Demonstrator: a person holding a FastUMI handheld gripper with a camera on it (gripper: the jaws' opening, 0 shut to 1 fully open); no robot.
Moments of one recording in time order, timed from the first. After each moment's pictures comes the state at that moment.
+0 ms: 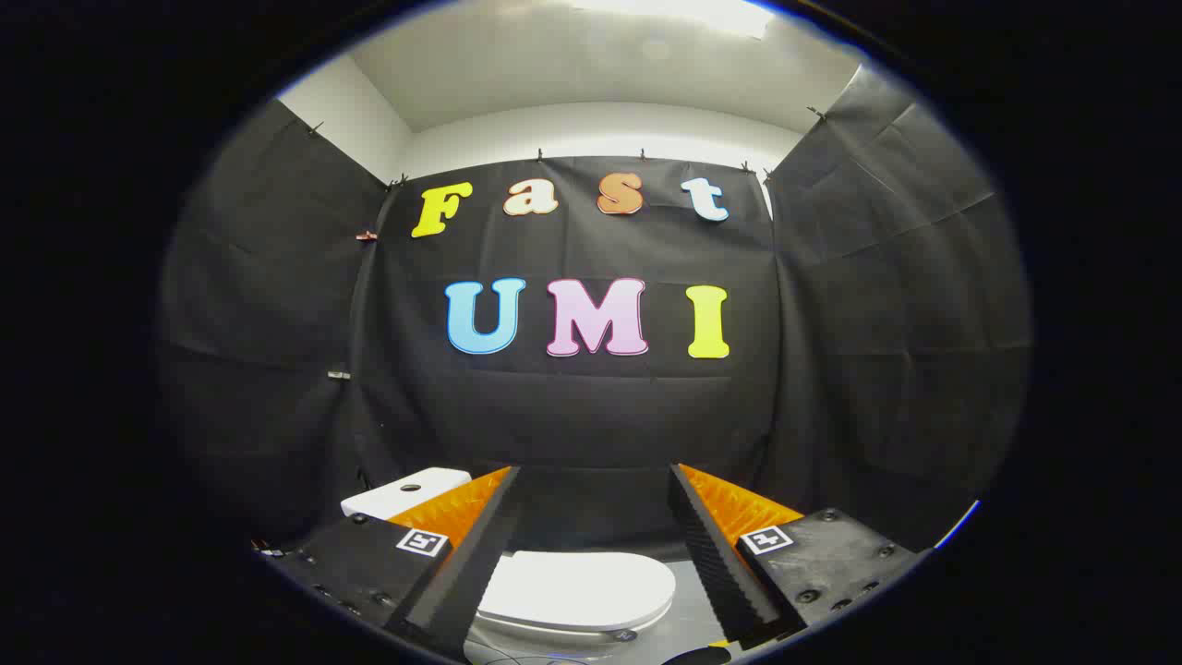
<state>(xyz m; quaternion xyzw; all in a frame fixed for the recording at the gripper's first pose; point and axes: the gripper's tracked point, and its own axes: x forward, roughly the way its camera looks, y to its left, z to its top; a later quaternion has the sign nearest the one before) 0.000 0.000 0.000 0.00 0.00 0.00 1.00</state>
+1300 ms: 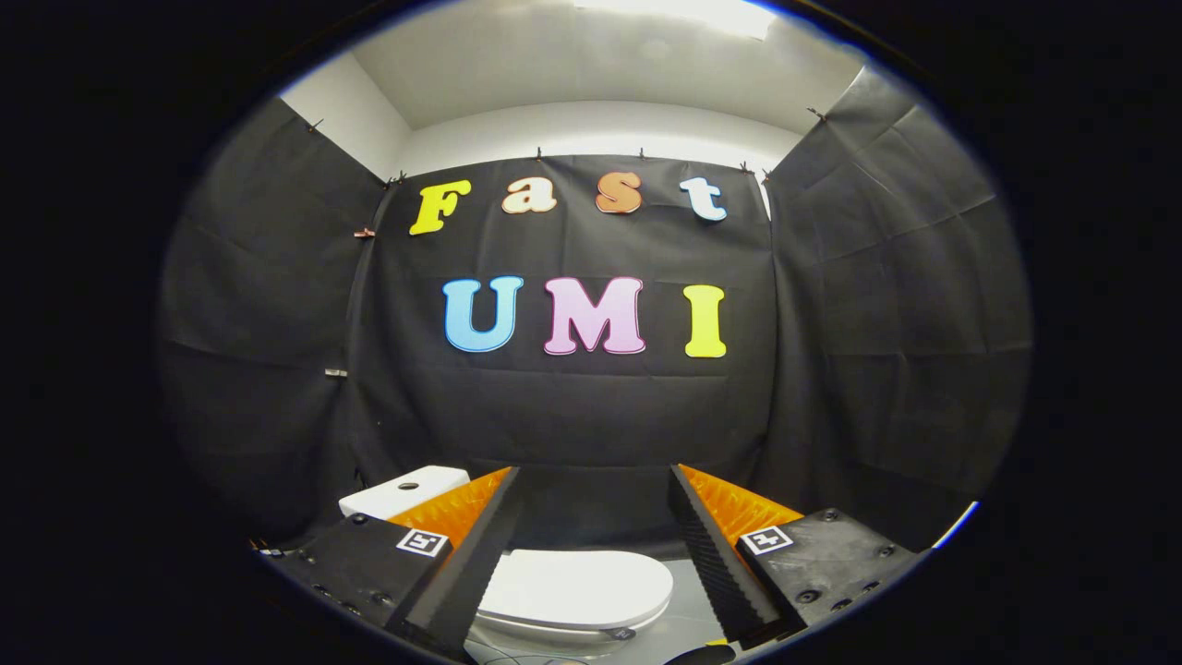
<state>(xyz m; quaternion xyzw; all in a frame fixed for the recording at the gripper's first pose) -0.007 -0.001 0.005 0.00 0.01 -0.01 1.00</state>
